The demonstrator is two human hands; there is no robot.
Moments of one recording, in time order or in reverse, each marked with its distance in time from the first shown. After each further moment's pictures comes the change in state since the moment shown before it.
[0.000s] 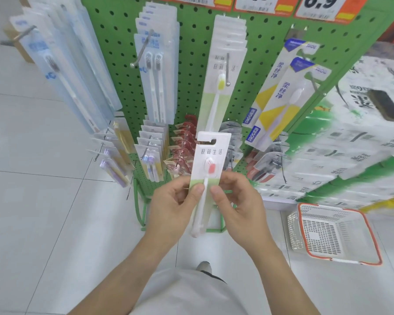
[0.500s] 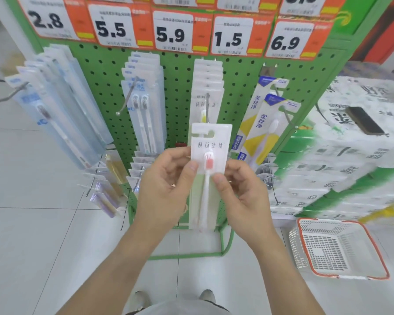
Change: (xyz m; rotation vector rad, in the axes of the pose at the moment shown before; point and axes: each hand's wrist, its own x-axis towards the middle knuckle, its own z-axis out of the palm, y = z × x) left_hand 0.056 0.072 0.010 -0.011 0.006 0.297; right_hand 0.051 -0.044 -0.012 0.109 0.085 -0.191
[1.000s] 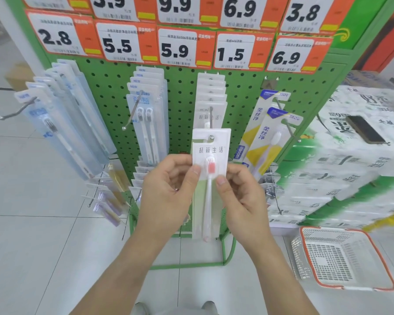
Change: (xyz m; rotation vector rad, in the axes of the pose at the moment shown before) left_hand 0.011 0.008 -0.001 0.042 0.045 -0.031; right_hand 0.012 -0.001 0.010 -0.040 0.043 -0.017
